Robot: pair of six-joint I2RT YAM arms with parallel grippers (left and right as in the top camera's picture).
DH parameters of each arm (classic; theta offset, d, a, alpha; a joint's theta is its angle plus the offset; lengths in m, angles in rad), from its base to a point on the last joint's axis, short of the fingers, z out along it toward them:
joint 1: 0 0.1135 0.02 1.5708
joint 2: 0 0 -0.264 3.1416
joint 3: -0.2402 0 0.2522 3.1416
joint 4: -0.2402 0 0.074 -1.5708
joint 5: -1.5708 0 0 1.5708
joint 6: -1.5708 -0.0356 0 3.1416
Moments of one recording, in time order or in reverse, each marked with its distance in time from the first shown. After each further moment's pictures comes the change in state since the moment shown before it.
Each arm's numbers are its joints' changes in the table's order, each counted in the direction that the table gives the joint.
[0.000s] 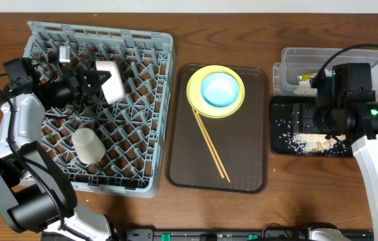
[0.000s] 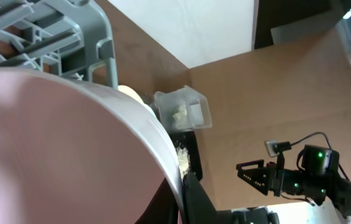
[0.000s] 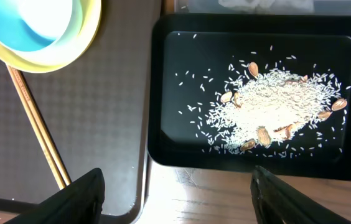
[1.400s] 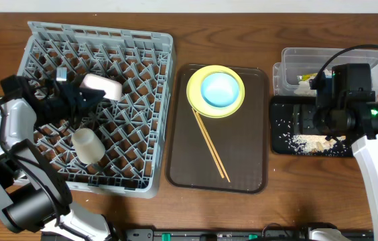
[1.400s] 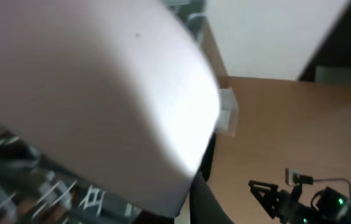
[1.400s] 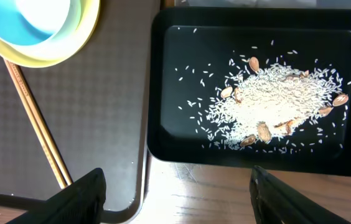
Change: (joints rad) left arm 0.092 -0.023 0.023 -0.282 0.215 -0.016; right arm 0.000 0.000 0.000 -0.016 0.000 0.003
